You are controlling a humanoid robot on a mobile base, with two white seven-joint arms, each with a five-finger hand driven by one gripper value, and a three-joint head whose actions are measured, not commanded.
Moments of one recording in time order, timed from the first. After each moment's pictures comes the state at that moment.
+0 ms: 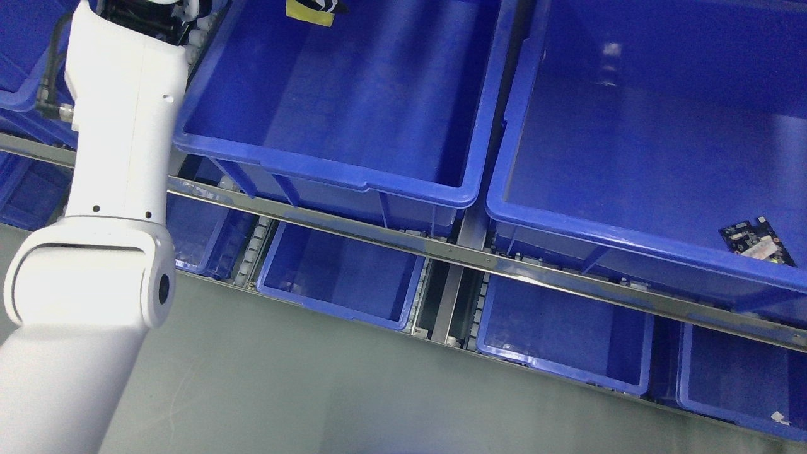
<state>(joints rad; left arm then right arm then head) -1.22 0.07 -0.09 -0.83 -0.46 0.16 -0.75 0.00 0.00 -0.09 0.00 0.00 -0.10 -0.03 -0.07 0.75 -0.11</state>
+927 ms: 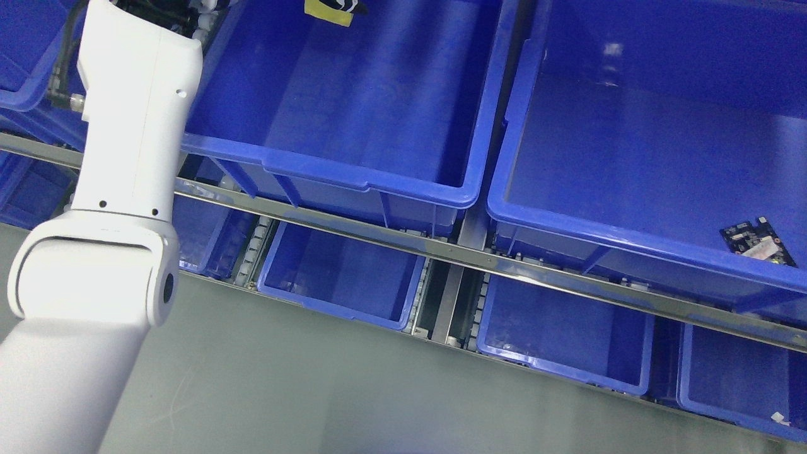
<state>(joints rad) -1.24 0.06 -0.17 -0.86 -0.43 0.20 -0.75 0.00 0.00 -0.09 0.00 0.00 -0.10 -0.03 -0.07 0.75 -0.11</state>
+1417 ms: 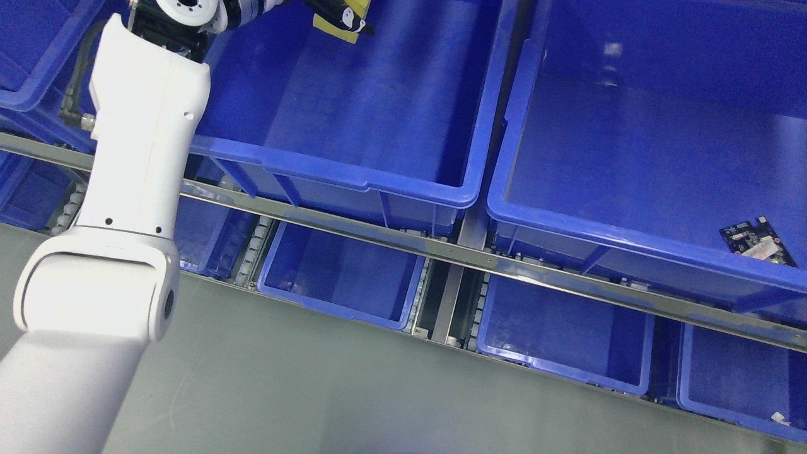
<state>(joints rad) -1.18 0.08 -0.21 -0.89 -0.42 0.10 -0.74 0.00 0.00 -0.09 0.00 0.00 -0.10 -0.03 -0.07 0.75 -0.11</state>
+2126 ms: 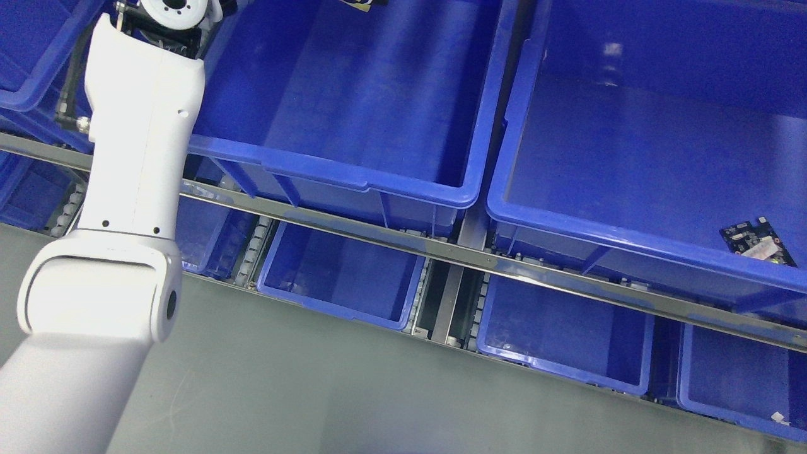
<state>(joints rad) -1.17 0.06 -0.17 -0.92 -0.37 -0.18 -0.70 0.00 0.00 -0.09 0.00 0.00 -0.10 -0.03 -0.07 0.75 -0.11</state>
